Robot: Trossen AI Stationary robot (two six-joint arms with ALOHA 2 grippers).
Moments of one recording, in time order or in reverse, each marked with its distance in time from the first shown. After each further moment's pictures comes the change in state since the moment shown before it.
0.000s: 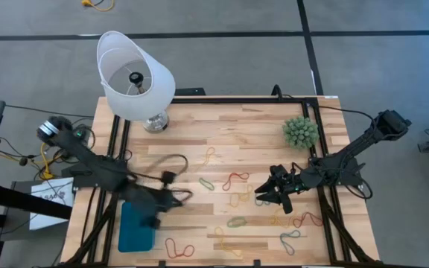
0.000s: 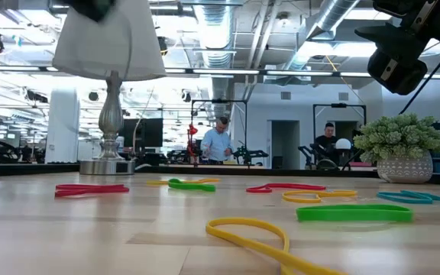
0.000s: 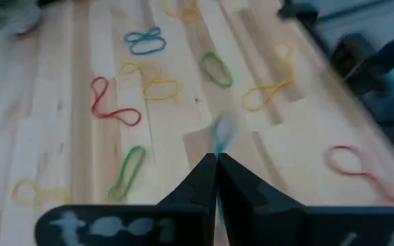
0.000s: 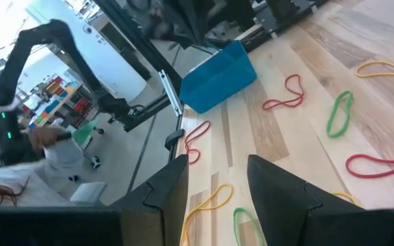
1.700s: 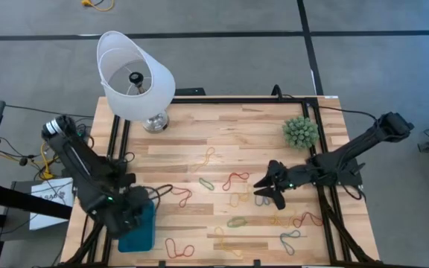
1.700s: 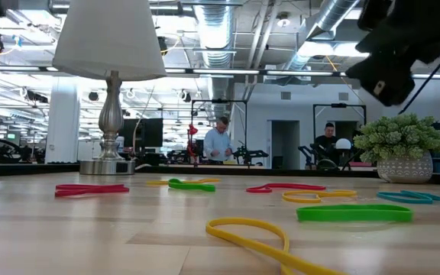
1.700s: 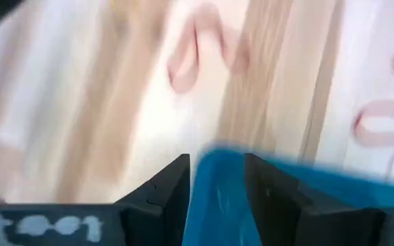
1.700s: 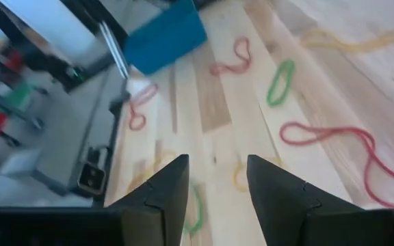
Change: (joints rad) left arm -0.328 0.053 0.111 -0.744 -0.132 -1.001; right arm -0.103 0.001 0.118 -0.382 -0.079 -0.044
